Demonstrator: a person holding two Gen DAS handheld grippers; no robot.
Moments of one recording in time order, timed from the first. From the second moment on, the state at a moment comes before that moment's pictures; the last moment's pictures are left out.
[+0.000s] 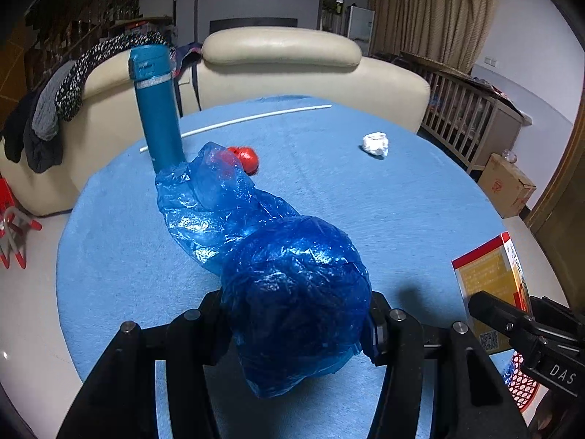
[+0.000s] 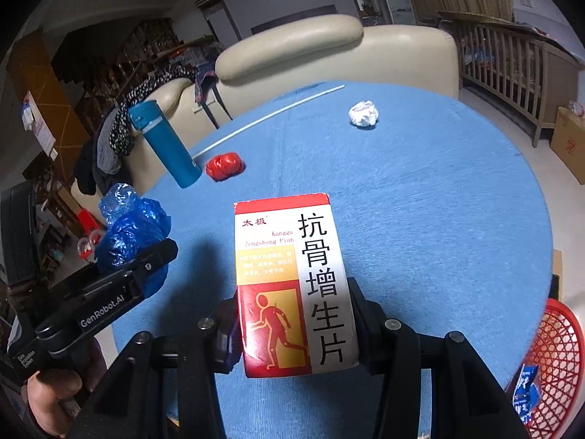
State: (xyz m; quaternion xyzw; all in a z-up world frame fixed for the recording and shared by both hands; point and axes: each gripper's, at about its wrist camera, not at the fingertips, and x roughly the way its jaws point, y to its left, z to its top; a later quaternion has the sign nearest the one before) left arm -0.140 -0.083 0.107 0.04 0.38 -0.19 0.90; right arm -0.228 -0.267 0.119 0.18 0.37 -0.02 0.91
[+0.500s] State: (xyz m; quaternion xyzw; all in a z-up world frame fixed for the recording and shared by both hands) left arm -0.181 -0.119 0.135 0.07 0.34 -0.23 0.91; right arm -0.293 -0.316 0.145 0.23 0.31 -0.06 0.92
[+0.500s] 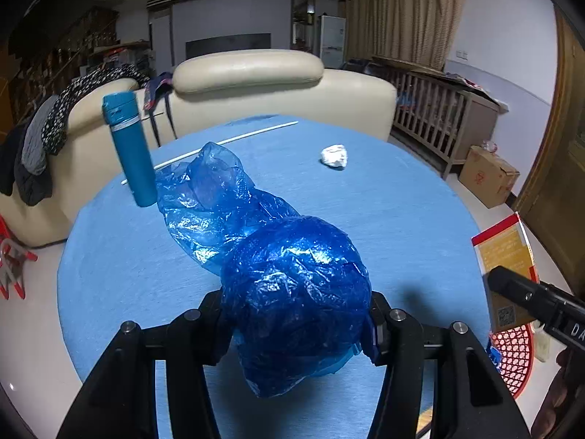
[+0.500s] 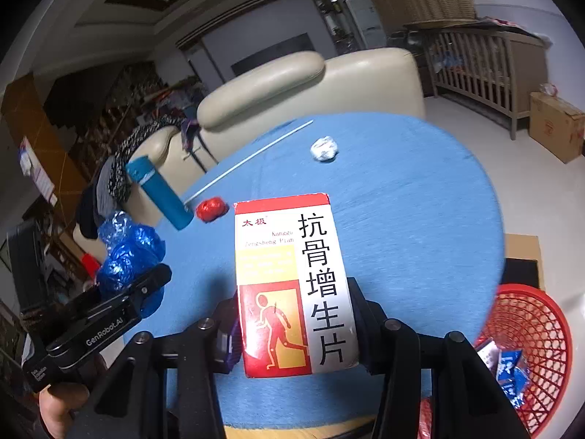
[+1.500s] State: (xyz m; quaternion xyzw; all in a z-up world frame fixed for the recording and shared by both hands) left arm -0.246 -0.220 0.125 0.17 0.33 -0.34 0.86; right arm -0.461 -0.455 0.124 0.33 0.23 -0.22 0.89
